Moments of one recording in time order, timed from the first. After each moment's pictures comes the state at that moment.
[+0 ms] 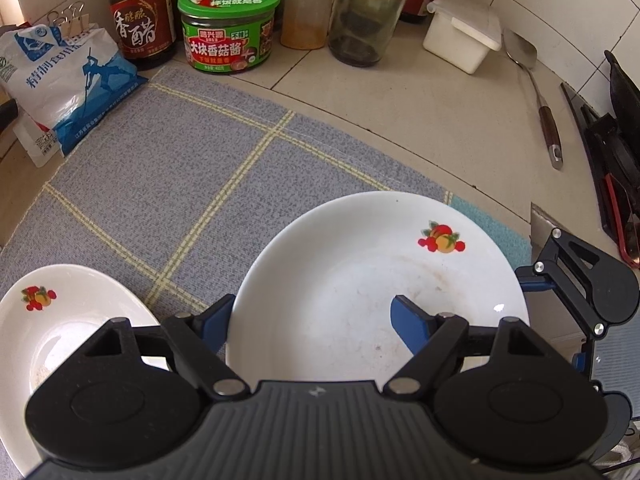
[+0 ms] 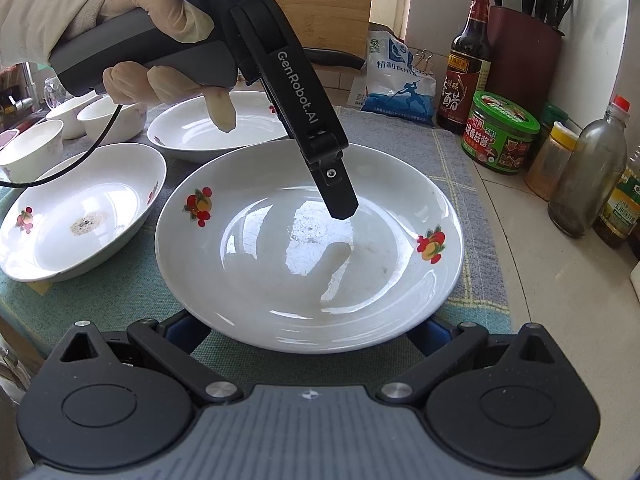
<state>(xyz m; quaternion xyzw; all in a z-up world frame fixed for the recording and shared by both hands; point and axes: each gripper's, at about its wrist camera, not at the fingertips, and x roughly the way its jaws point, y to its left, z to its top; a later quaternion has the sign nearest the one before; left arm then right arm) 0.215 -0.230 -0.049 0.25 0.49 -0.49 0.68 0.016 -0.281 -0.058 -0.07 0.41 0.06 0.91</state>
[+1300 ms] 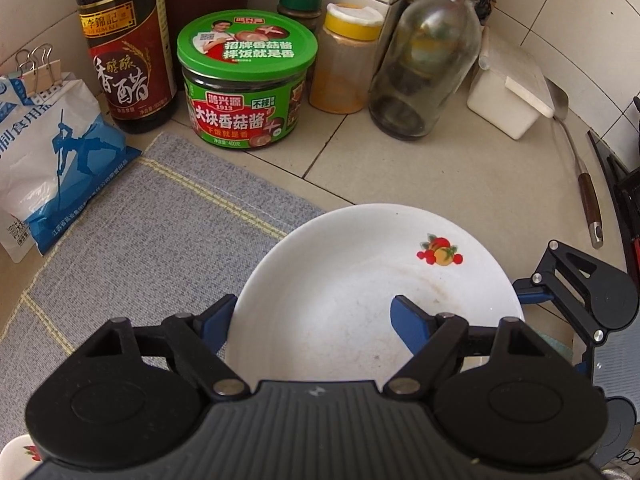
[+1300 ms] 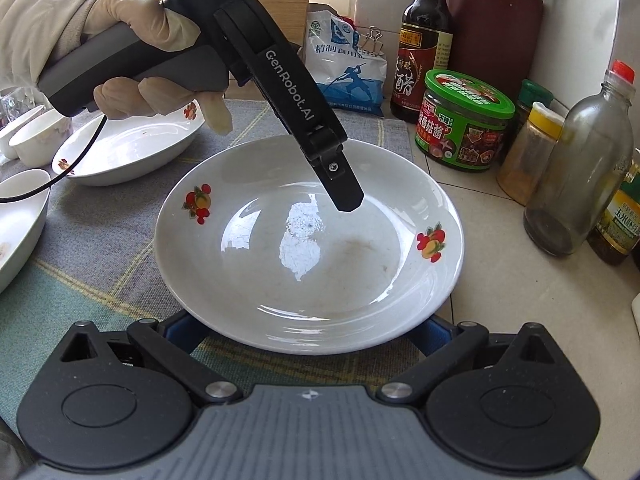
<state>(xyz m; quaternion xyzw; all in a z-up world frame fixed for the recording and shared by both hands) 0.279 -0.296 -0.066 0.22 0.47 -0.50 0.70 0.082 -0.352 -0.079 -0.05 0.42 0.05 0.91</state>
